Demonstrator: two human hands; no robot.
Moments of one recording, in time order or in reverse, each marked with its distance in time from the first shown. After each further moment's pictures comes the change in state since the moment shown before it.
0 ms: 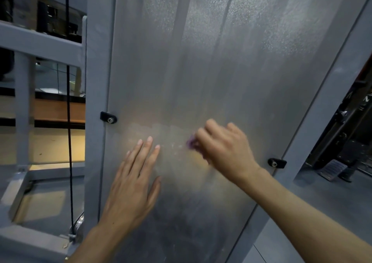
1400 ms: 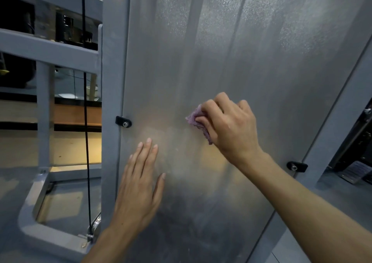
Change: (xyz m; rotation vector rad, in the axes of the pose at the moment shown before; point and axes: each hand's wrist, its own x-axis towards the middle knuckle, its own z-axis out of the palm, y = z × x) left_hand -0.001 -0.014 0.001 -0.079 0.112 -0.113; right_hand 0.051 -0.002 0.011 -0.011 0.187 0.183
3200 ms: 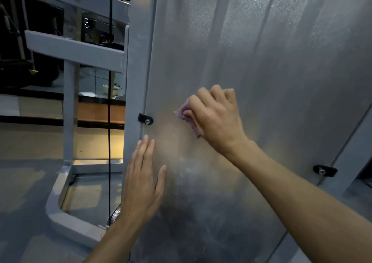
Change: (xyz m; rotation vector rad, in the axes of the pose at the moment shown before) left_hand -0.002 -0.026 -0.017 -0.111 0.052 -0.195; right_hand 0.031 -0.046 0.046 0.016 0.082 -0.128
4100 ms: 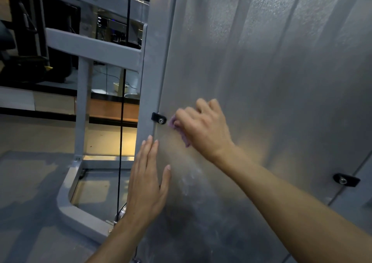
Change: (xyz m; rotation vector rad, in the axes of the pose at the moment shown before) left_hand -0.001 -0.013 -0.003 0.028 0.005 -0.066; right_hand -0.002 -0.048 0.026 0.154 -0.034 -0.059
